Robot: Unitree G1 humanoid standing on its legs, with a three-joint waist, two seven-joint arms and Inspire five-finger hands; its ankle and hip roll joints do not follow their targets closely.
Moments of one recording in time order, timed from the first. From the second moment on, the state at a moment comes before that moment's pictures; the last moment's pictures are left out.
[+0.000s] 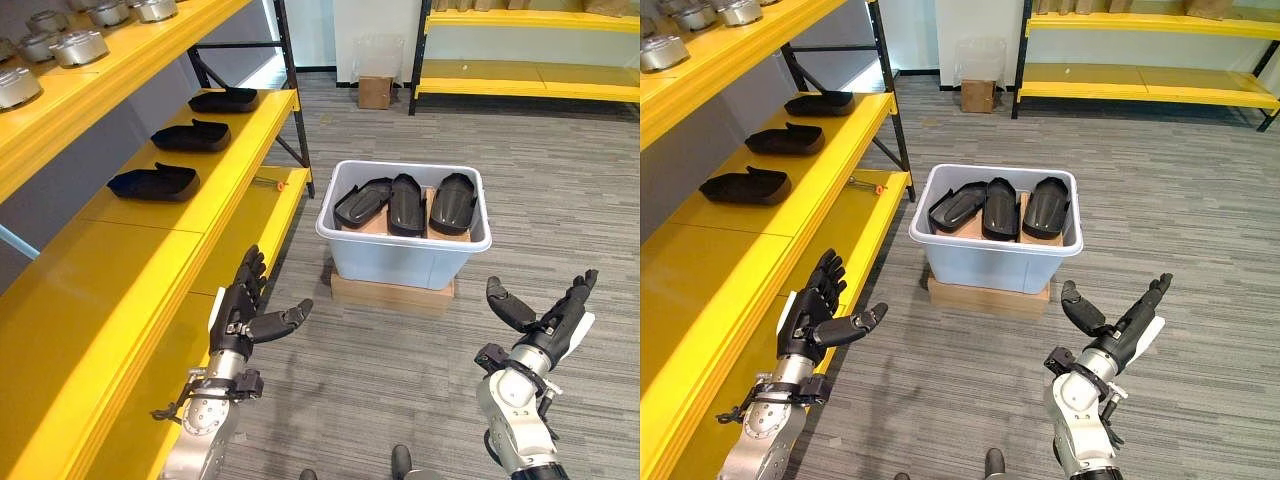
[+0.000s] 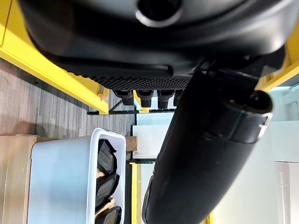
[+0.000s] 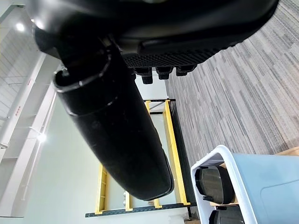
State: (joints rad) left arm 0.14 0.37 -0.15 -0.01 -0.39 -0.26 0.13; right arm 0.02 -0.26 0.06 0.08 0.28 -0.26 -0.89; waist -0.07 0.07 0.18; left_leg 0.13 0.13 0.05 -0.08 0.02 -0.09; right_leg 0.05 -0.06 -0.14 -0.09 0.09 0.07
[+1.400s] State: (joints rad) left arm 0.20 0.30 -0.07 0.08 -0.43 -0.27 0.19; right arm 0.14 -0.32 0.06 0.04 0.25 -0.23 -0.72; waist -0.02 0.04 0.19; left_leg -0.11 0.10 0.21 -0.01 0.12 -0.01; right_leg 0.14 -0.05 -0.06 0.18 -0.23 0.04
